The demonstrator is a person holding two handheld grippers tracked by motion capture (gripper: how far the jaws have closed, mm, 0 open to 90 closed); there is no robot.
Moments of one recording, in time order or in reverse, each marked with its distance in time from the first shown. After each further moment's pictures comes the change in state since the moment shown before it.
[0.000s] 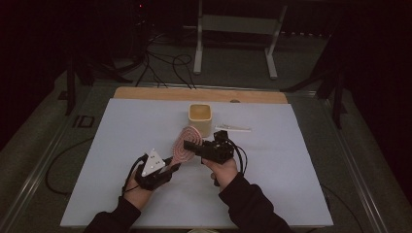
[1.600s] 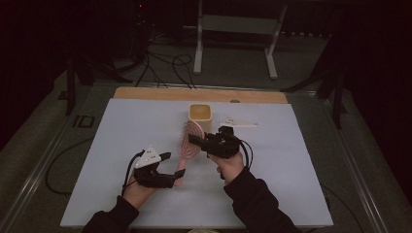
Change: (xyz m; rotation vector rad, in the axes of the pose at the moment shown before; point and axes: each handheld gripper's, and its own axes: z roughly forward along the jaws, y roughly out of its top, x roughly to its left) left arm 0.012 0.004 -0.004 -0.030 -0.157 -0.129; right arm 0.003 0.020 -0.016 -0.052 0.005 -0.158
